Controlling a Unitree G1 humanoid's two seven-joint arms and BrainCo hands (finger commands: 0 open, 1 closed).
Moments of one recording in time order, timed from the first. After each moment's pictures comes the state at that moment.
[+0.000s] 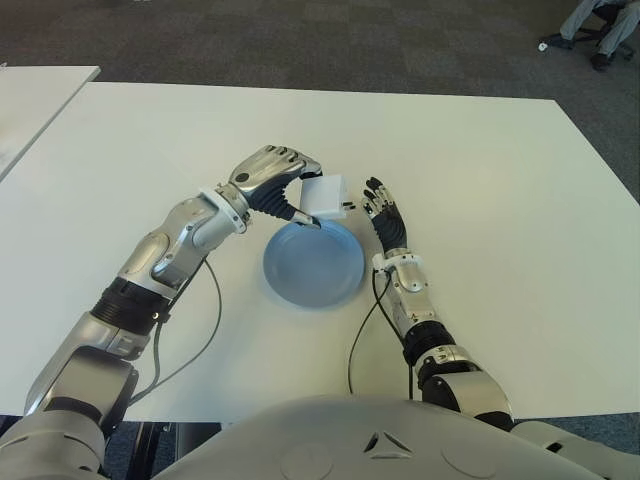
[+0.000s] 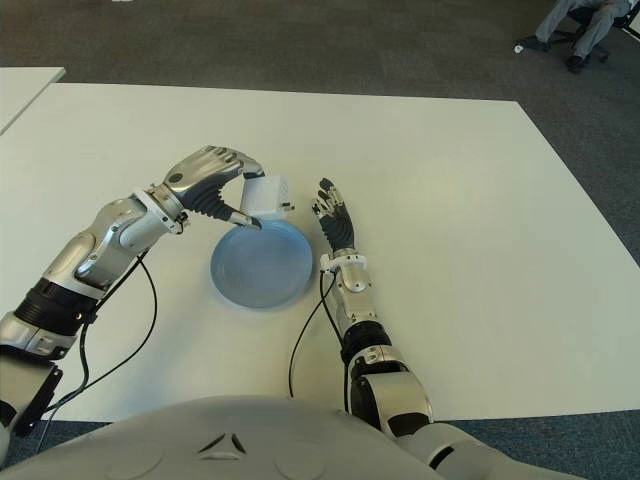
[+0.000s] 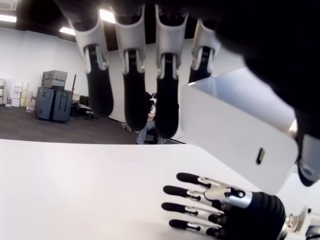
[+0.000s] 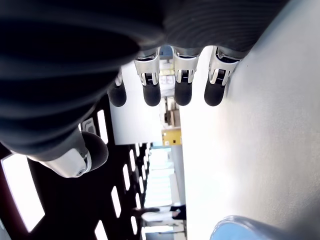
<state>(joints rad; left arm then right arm) -0.32 0.58 -0.34 0.04 0.66 -0.38 -0.10 -0.30 0.07 -0.01 0.82 0.04 -0.49 0.02</state>
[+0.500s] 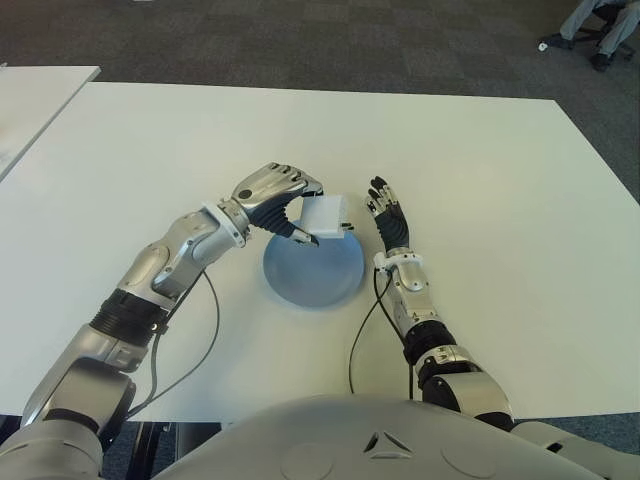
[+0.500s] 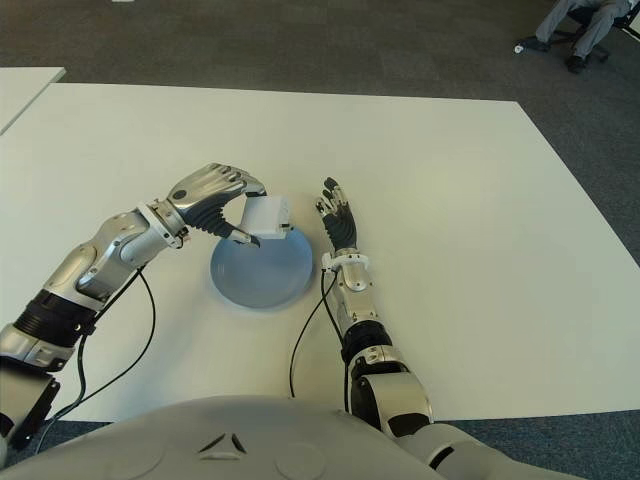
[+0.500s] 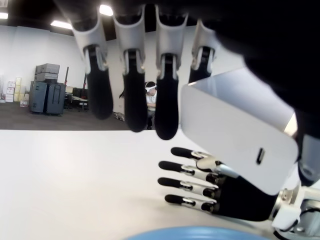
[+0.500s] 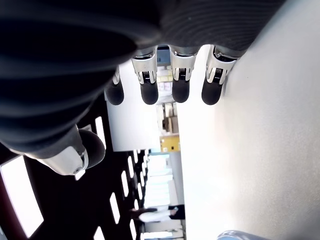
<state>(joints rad) -0.26 0.58 -0.34 0.04 0.69 -0.43 -0.10 -0.29 0.07 -0.02 0.81 0.05 -0.48 0.01</state>
